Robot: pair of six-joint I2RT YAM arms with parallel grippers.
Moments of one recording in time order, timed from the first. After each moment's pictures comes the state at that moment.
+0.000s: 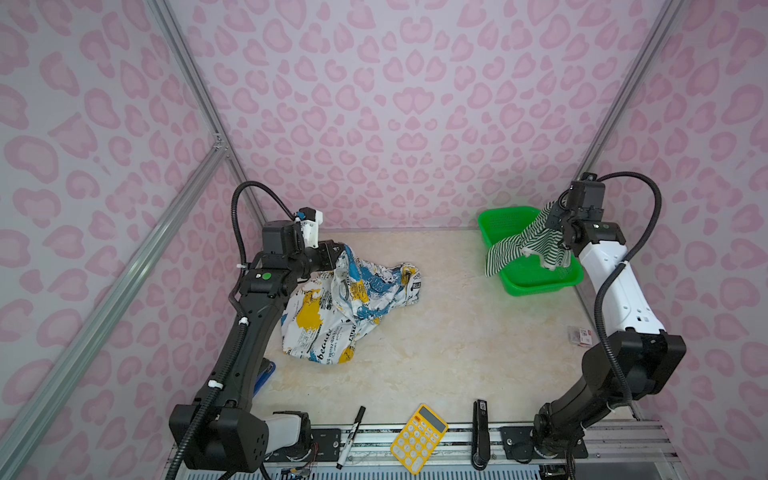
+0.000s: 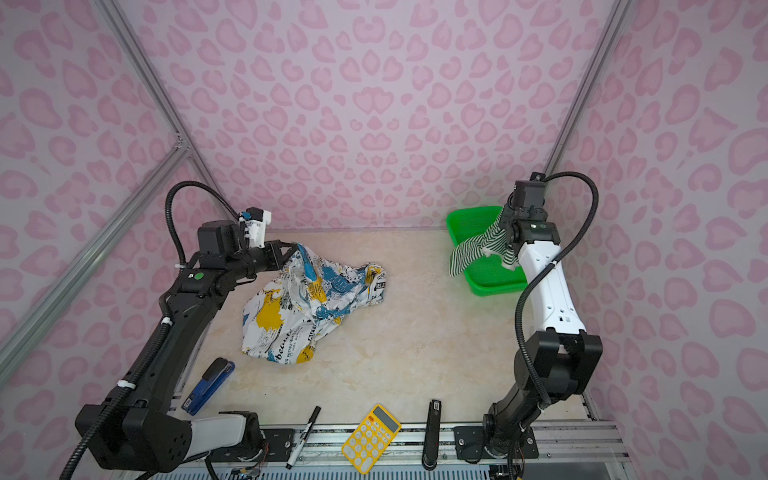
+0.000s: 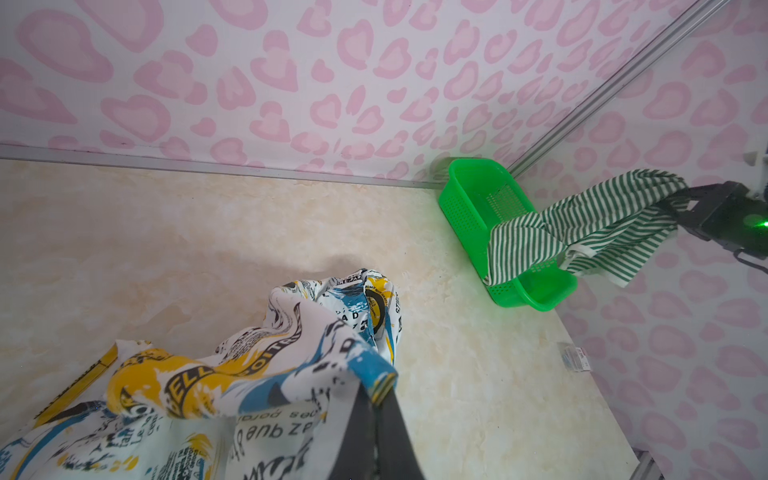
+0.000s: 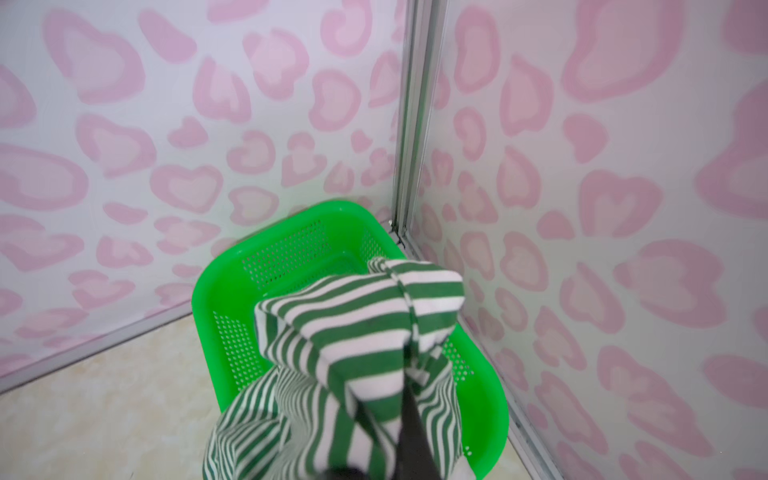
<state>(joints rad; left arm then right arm) -0.09 1.30 1.31 -0.51 0.50 -0.28 -0.09 1.65 1.75 -0.59 0.34 0.17</state>
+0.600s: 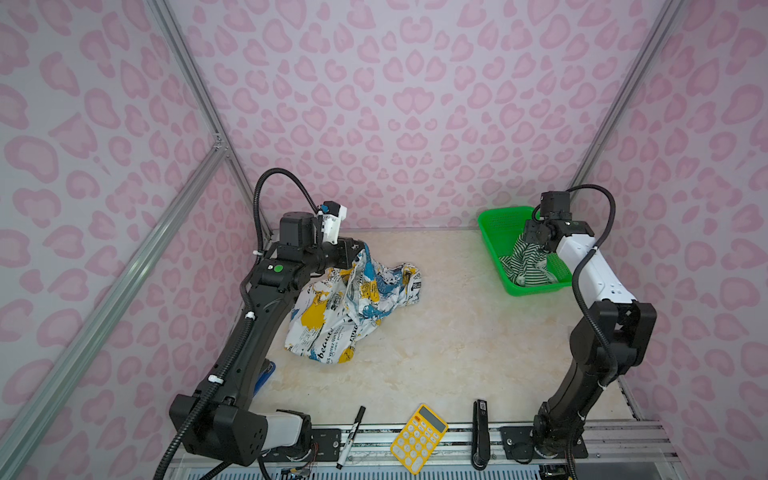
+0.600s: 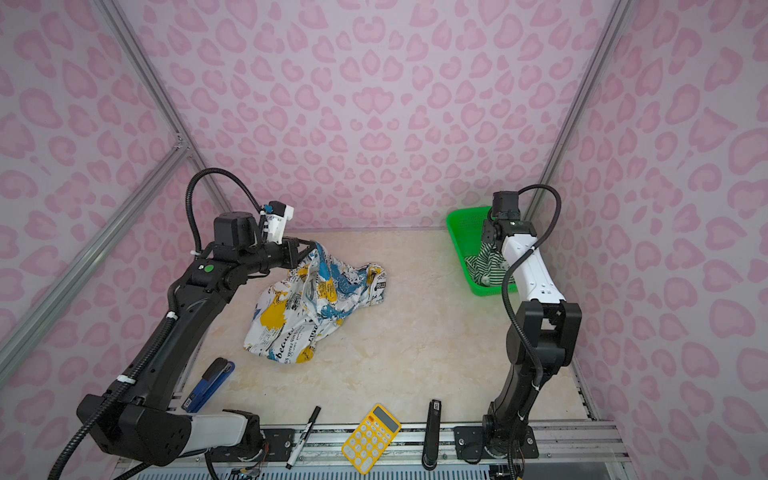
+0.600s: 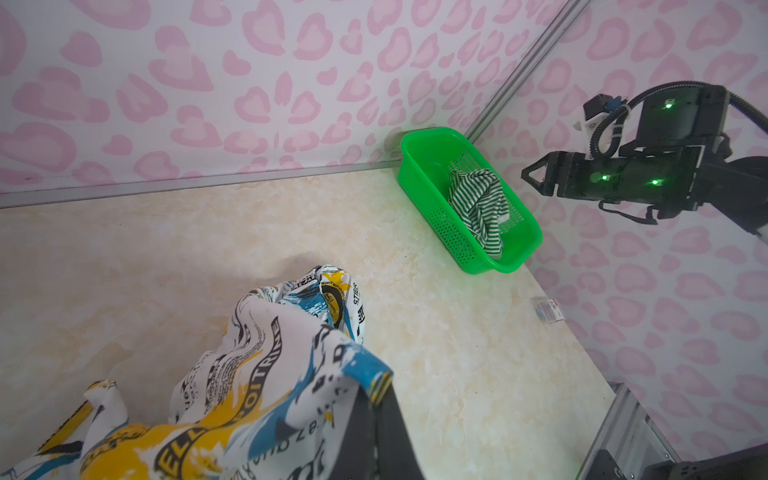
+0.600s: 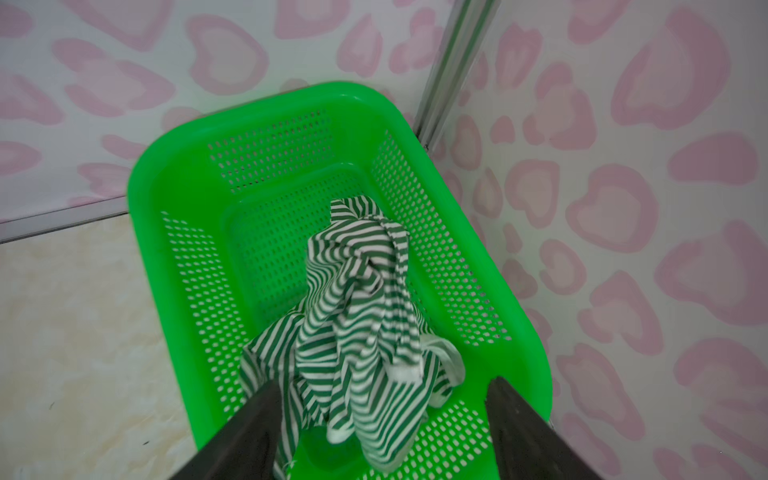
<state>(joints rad) -0.21 1.35 1.43 -0.59 0.50 -0.21 -0.01 1.80 1.73 -0.68 0.34 0.11</state>
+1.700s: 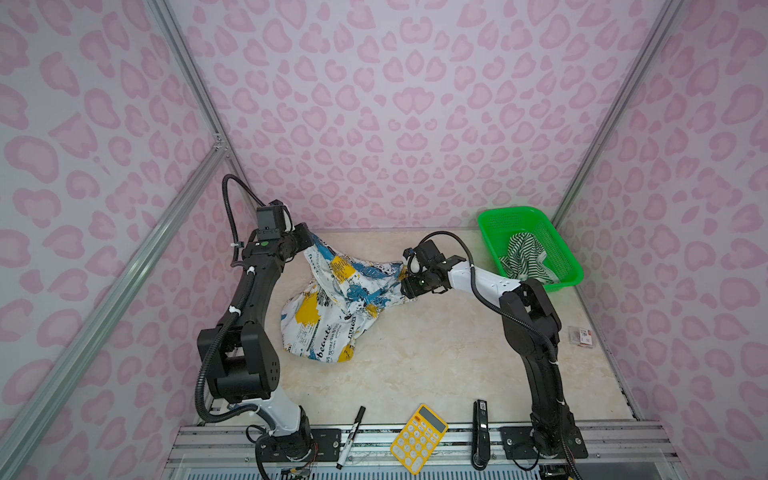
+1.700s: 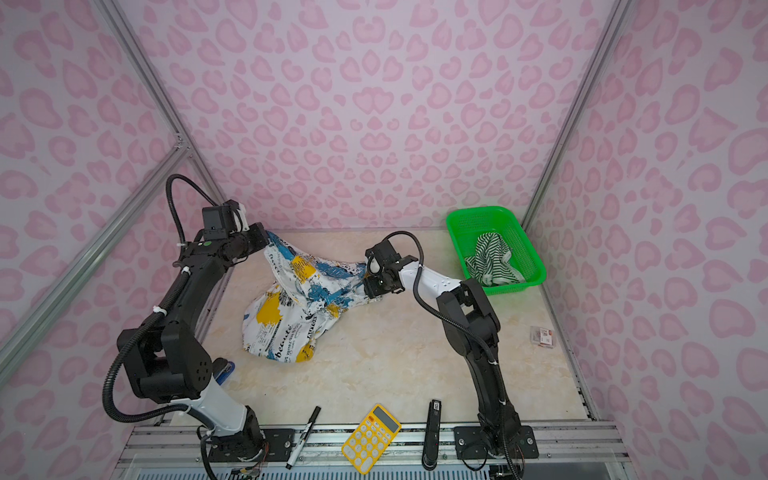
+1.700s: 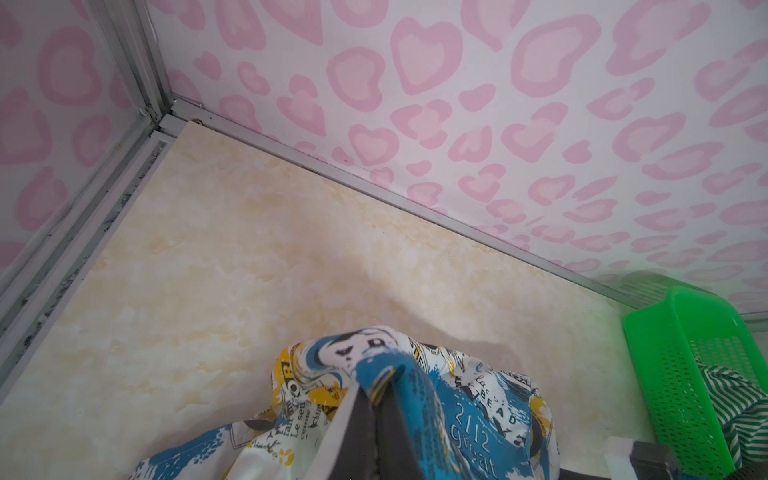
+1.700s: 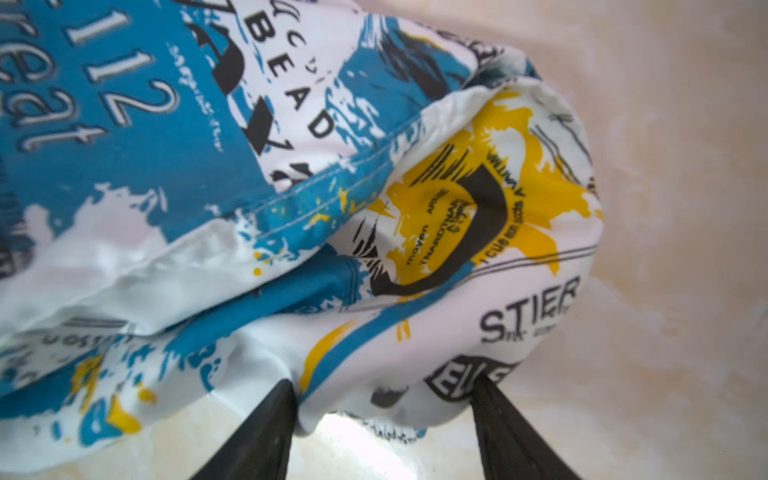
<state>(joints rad) 0.10 1.69 1.52 -0.47 0.19 -0.37 0.57 2.18 1.68 -0.53 -0.17 0.14</state>
